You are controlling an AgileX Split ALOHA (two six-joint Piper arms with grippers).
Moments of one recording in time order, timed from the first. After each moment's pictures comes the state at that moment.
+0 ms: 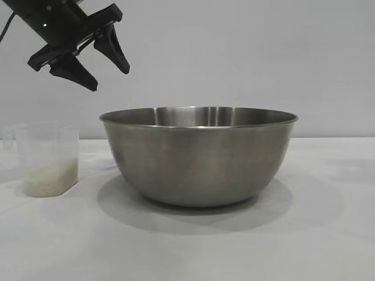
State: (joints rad) left arm -0.18 1.92 -1.30 -1.14 0.43 0.90; right arm 0.05 1.24 -1.21 0.16 1.24 -0.17
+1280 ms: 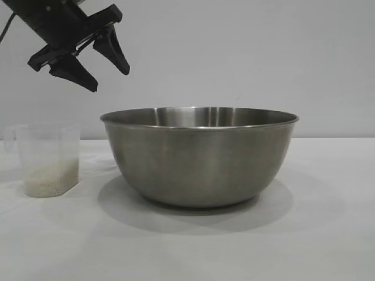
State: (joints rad) left arm -0.18 1.92 -1.30 -1.13 0.43 0.90; right arm 0.05 -0.01 -0.49 0.14 1.14 -0.16
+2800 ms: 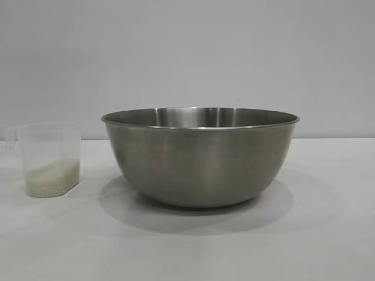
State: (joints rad) left arm -0.14 1.31 -1.19 -0.32 1.03 0.33; right arm 0.05 -0.02 -0.49 0.14 1.14 -0.15
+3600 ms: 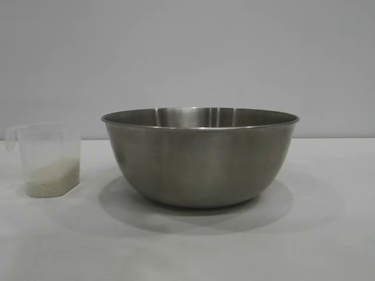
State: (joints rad) left arm -0.19 1.01 -0.44 -0.35 0.04 0.26; right arm 0.05 -0.02 -0.49 0.14 1.14 -0.15
